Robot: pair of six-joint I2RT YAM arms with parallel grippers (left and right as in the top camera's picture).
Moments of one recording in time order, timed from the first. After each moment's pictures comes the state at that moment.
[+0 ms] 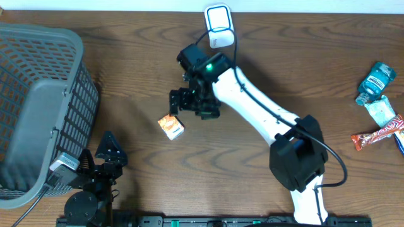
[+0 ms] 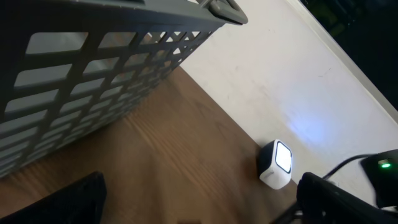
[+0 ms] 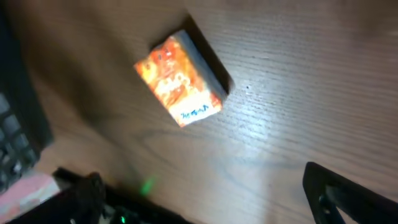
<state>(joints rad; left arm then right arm) -0.07 0.01 0.43 -0.61 -0.25 -0.78 0.69 2.13 1.86 -1.11 -0.37 0.70</state>
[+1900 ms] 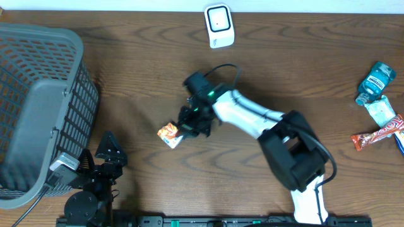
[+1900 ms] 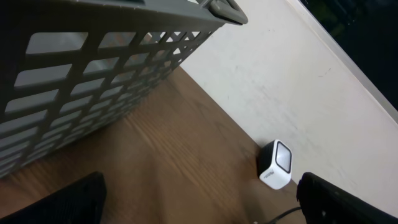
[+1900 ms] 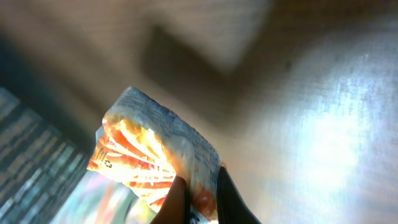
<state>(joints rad) -0.07 0.01 0.43 -0.61 -0.25 -0.78 0.67 2.13 1.47 -0.69 -0.74 0.94</state>
